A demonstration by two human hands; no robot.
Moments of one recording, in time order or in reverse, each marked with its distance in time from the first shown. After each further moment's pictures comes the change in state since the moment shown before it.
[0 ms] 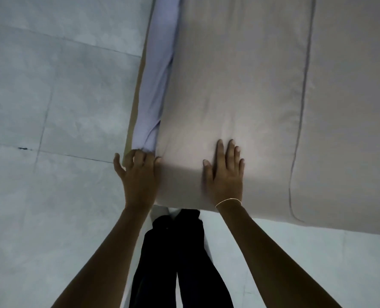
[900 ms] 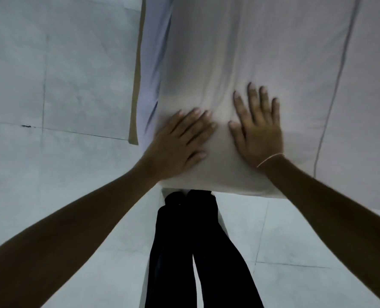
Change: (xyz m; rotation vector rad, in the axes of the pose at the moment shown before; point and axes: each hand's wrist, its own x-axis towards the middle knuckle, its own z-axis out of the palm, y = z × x) left_hand 0.033 0.011 0.019 0.106 -0.193 0.906; right_hand 0.063 0.042 -0.006 -0.243 0.084 -0.392
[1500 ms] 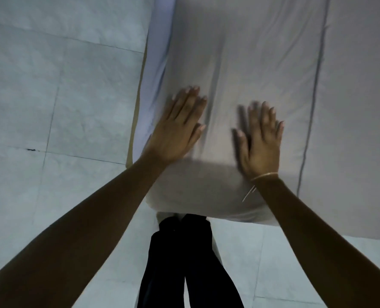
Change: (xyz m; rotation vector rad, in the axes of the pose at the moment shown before) left_hand 0.081 -0.033 -0.034 -0.070 0.113 -0.277; right_hand 0.019 0.019 -0.022 0.222 0.154 0.179
